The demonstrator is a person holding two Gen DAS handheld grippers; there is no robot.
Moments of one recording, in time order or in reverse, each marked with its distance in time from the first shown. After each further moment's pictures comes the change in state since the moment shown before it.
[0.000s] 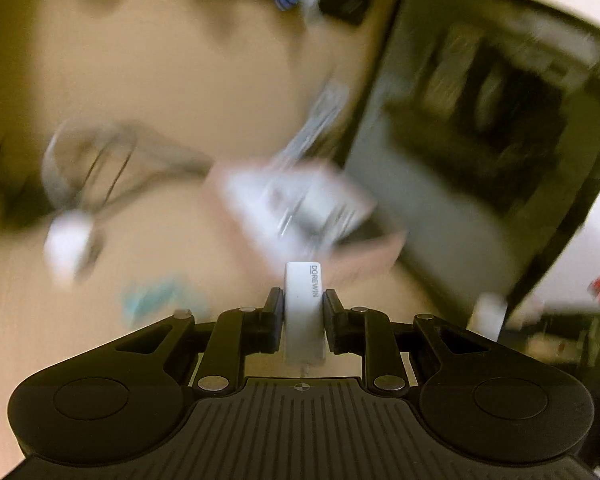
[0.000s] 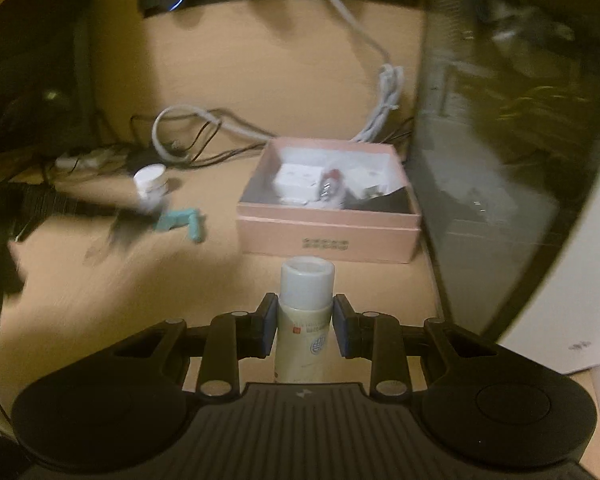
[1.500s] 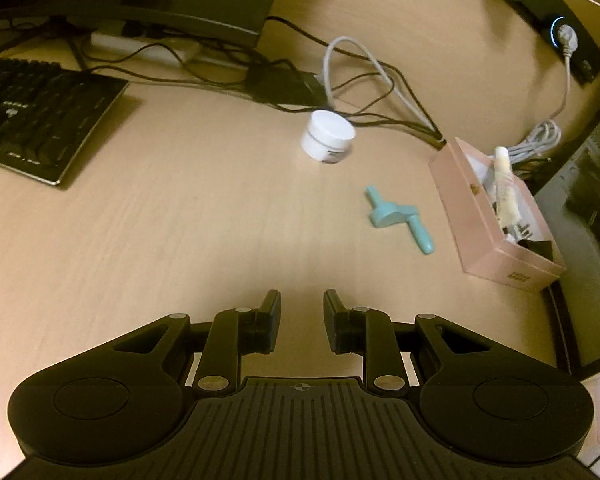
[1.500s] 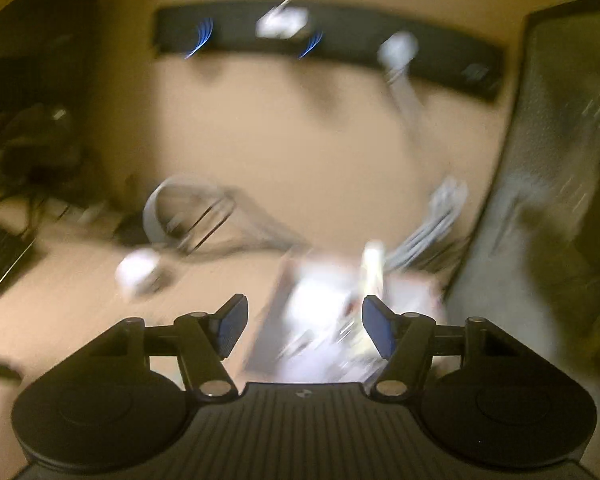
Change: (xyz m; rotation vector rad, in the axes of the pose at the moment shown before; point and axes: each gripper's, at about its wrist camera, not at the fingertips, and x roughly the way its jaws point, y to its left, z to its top) left arm -0.072 0.124 -0.106 -0.511 0.121 0.402; right arm 0.083 0.050 0.099 -0.166 -0.110 0.044
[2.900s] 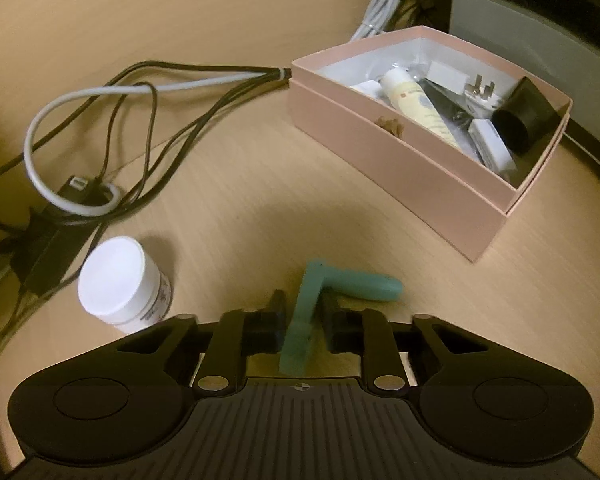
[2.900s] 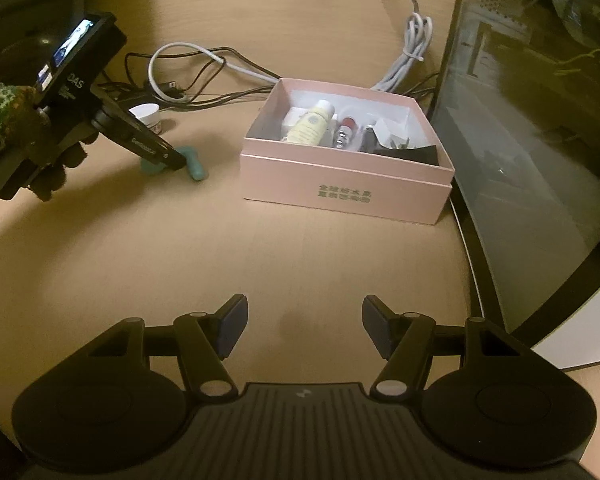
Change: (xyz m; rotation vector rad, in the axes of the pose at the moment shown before) left arm 0.164 -0.130 0.068 0.819 0.135 -0.068; right arm -0.040 0.000 -0.114 0.091 0.254 -0.057
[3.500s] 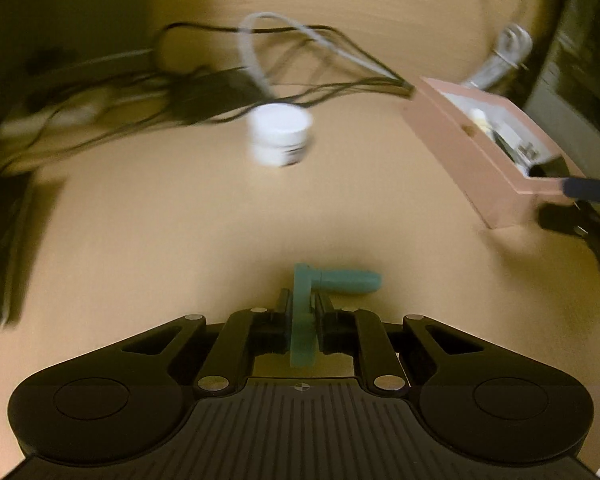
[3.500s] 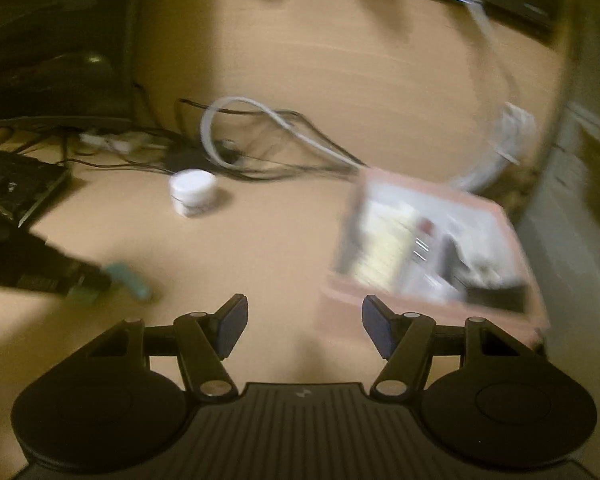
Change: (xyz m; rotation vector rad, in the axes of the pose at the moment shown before) left arm -0.097 0.029 -0.122 -0.478 -0.082 0.081; right arm 0.045 0.060 0.087 -0.154 -0.146 0.130
